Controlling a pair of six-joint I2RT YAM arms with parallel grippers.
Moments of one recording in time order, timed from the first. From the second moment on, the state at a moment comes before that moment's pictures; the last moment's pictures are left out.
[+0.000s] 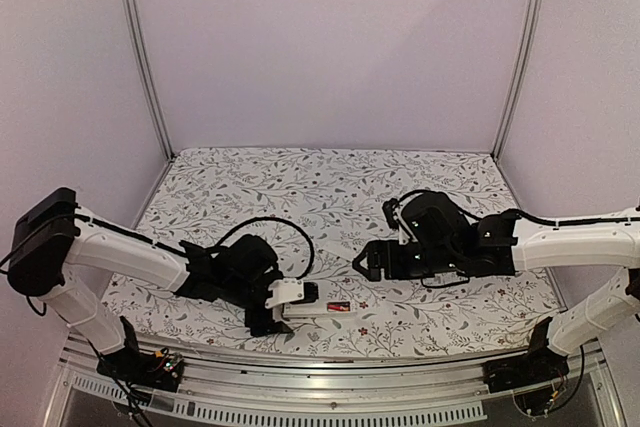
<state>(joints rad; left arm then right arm) -1.02 1.55 0.66 -0.13 0.11 0.46 1.04 1.36 0.86 -0.24 0.07 0.80</state>
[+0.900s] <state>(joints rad) -1.08 1.66 0.75 -0.06 0.16 0.20 1.07 1.34 0.80 -0.34 0.17 0.87</state>
